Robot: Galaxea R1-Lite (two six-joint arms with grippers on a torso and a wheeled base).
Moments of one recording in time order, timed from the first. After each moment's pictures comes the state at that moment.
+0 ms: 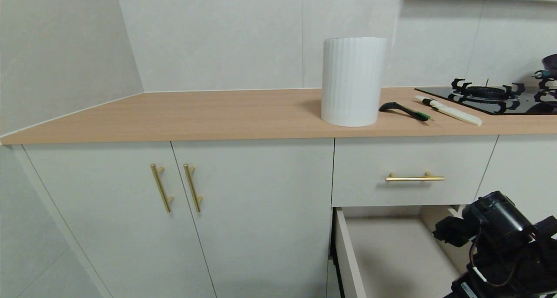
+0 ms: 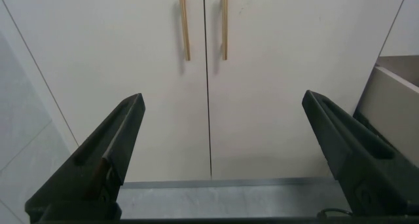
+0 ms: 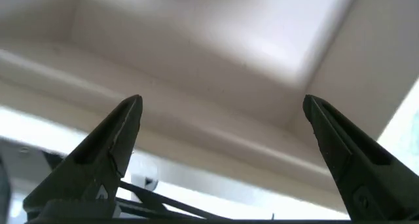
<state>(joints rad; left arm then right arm) 0.00 0.00 0.00 0.00 -0.02 0.01 0.35 1.63 -0.59 0.14 -0.09 -0.10</state>
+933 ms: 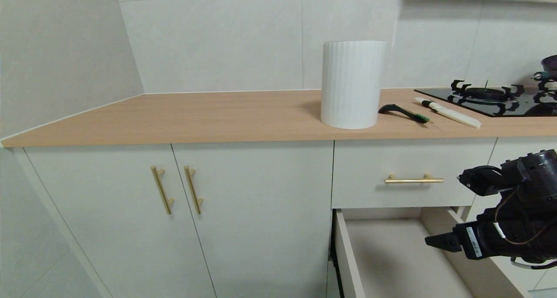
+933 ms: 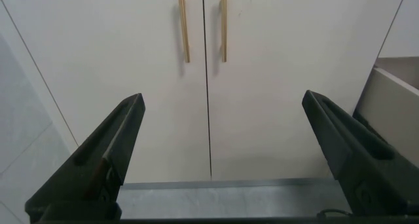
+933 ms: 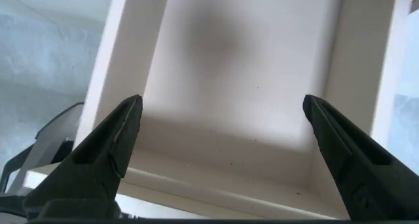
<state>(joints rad) 0.00 0.00 0.00 0.00 -0.02 0.01 0.27 1.49 -0.67 0.04 0.00 0.08</state>
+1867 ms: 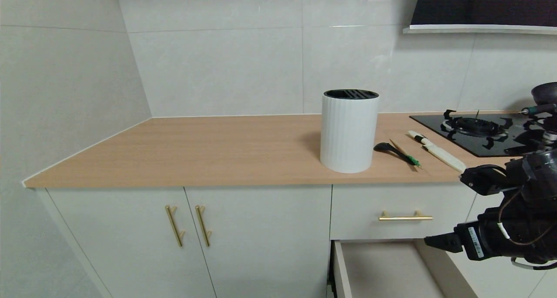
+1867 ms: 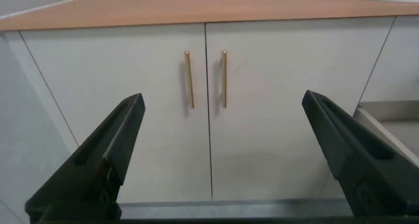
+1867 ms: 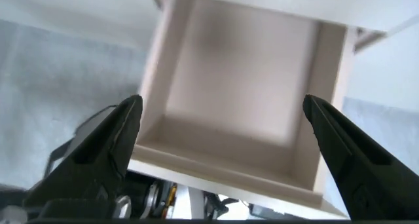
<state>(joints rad) 0.00 0.00 0.00 0.00 -0.02 0.01 0.27 1.46 -0.67 0.03 0.04 0.07</state>
